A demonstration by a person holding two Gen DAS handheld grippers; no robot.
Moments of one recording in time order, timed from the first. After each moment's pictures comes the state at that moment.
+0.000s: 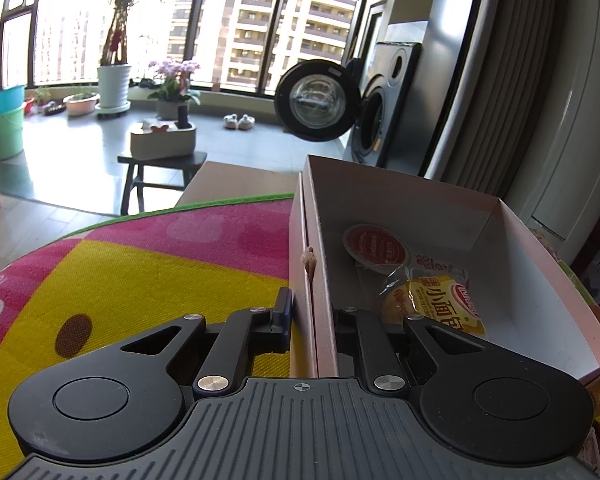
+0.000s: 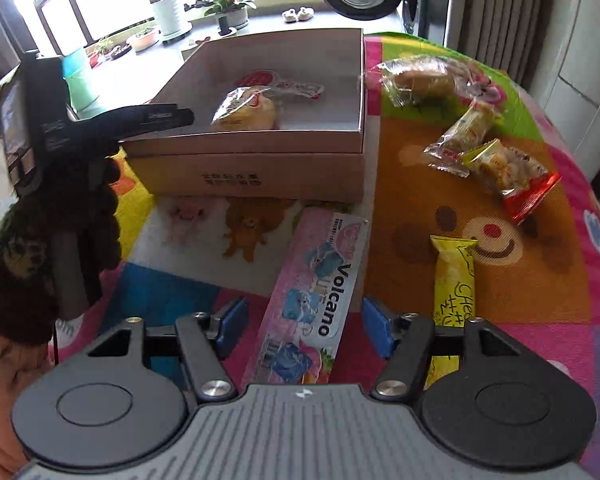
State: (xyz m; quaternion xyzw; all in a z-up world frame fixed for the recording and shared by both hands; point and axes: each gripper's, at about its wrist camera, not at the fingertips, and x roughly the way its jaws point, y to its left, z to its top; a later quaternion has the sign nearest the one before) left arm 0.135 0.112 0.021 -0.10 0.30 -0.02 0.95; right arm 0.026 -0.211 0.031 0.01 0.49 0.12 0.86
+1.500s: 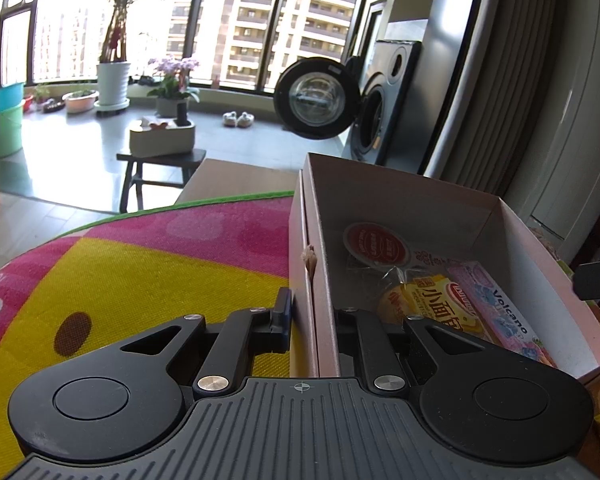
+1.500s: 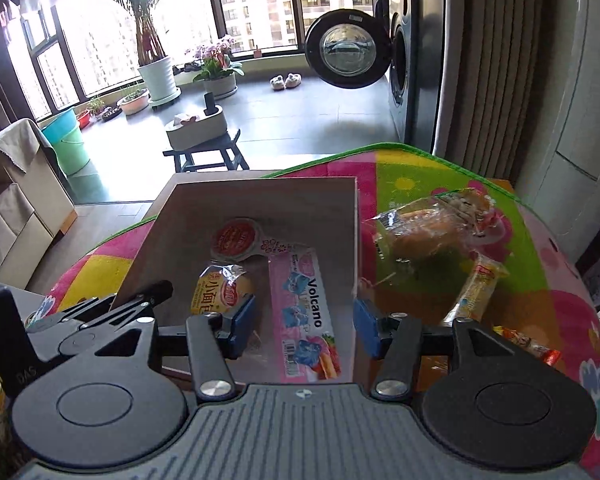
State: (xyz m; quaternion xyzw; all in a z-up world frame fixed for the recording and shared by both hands) left arm 0.137 0.109 0.020 -0.10 0.30 -0.02 0.95; right arm 0.114 -0.206 0.094 0.01 0.40 0.10 0.91
